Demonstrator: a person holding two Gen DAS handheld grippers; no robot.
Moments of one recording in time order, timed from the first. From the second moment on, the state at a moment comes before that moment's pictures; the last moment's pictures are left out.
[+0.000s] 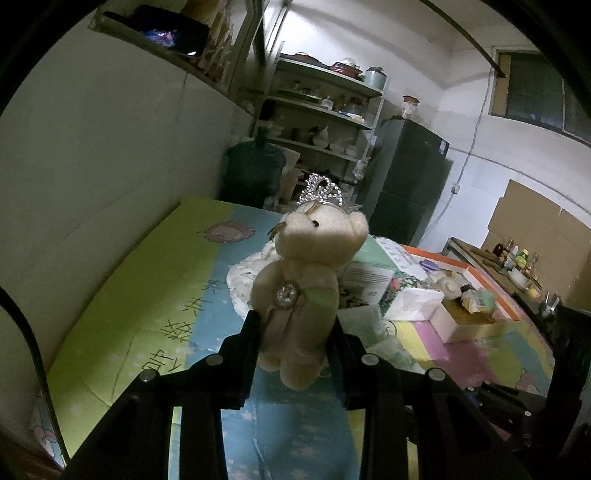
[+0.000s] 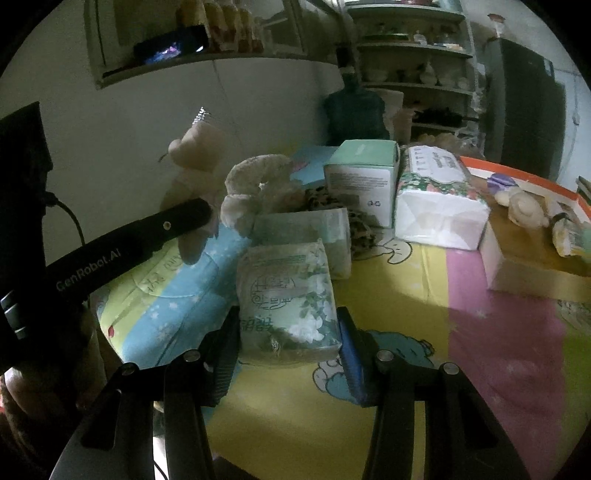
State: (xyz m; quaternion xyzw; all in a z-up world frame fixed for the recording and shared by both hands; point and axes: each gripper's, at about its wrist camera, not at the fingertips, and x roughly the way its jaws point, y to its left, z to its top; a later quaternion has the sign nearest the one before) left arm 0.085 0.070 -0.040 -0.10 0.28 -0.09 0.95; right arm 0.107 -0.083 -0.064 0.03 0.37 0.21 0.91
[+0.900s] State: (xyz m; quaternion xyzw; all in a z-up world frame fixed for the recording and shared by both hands) left arm 0.093 -0.001 -0.013 -0.06 0.27 -0.13 0.95; right arm 0.089 -0.148 -0.038 0.07 0.32 0.17 0.93
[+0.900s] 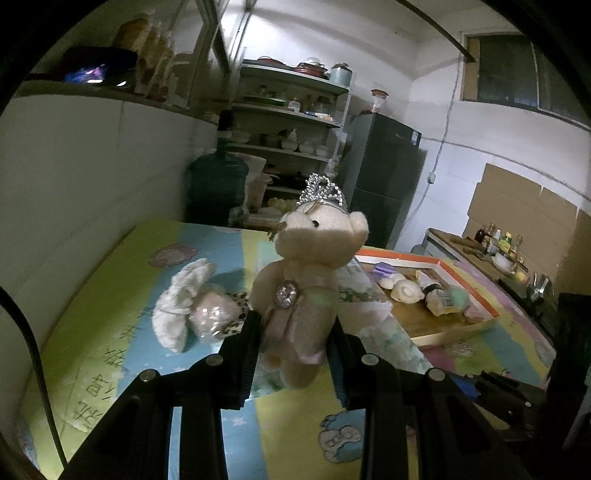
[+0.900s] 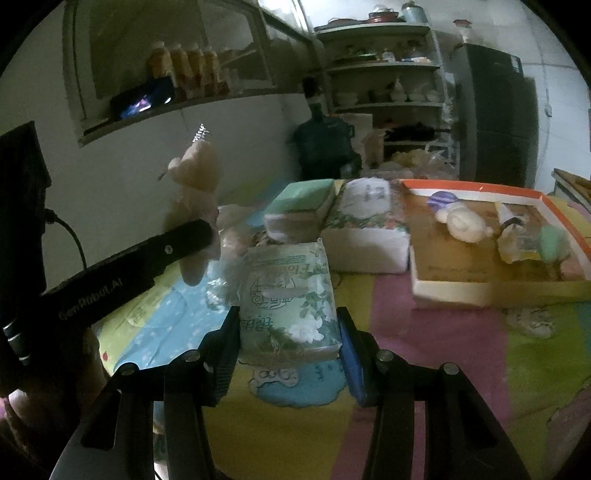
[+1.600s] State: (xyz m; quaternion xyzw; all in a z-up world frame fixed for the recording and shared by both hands) left arm 0.117 -0.080 -0.010 -0.02 0.28 -0.14 0.95; right arm 0.093 -0.233 -0.030 0.12 0.30 0.11 0.94
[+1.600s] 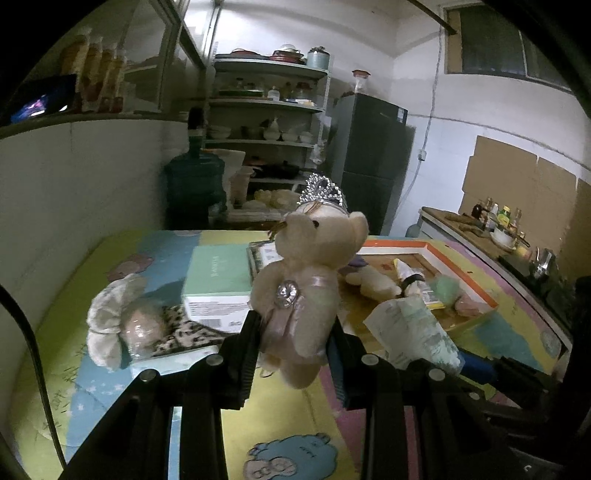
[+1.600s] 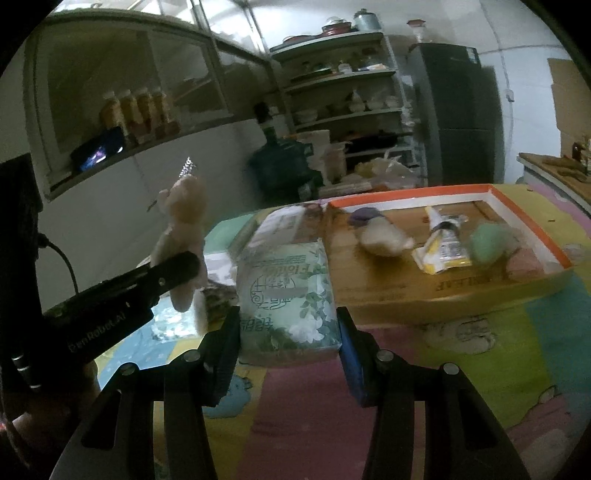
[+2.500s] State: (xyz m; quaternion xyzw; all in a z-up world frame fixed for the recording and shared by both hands) left arm 0.145 -0.151 -0.010 0.00 0.29 -0.18 0.94; right arm 0.101 -0.304 -0.021 0.14 0.27 0.06 0.95
